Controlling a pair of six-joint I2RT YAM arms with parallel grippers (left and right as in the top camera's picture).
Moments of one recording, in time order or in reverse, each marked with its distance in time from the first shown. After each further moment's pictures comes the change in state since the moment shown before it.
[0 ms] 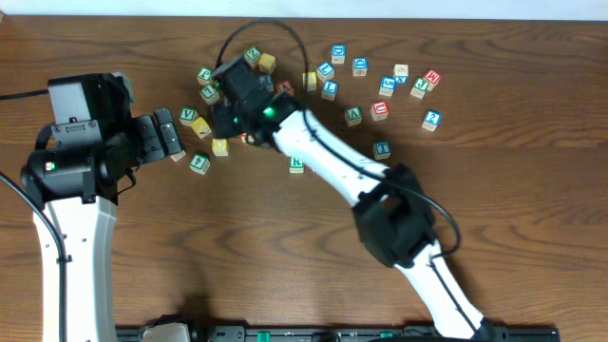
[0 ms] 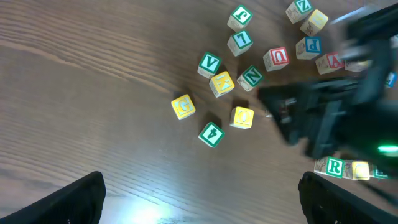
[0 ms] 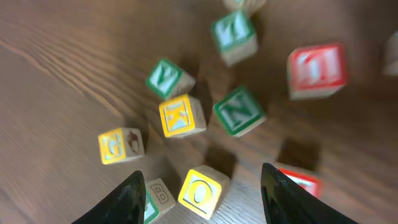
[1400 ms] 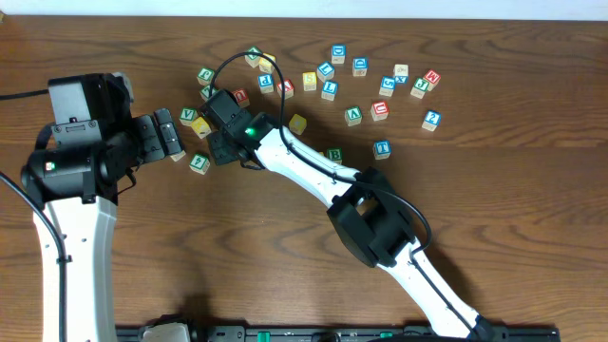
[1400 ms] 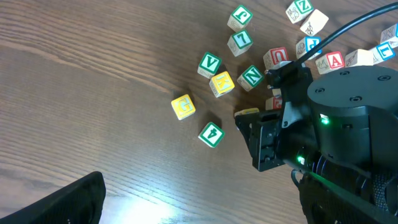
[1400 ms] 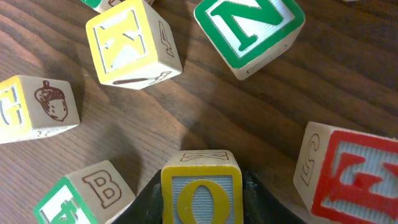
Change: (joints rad) left arm 0.000 0.000 0.000 0.000 0.000 0.000; right arm 0.055 0.116 0.034 -0.083 0.071 0.013
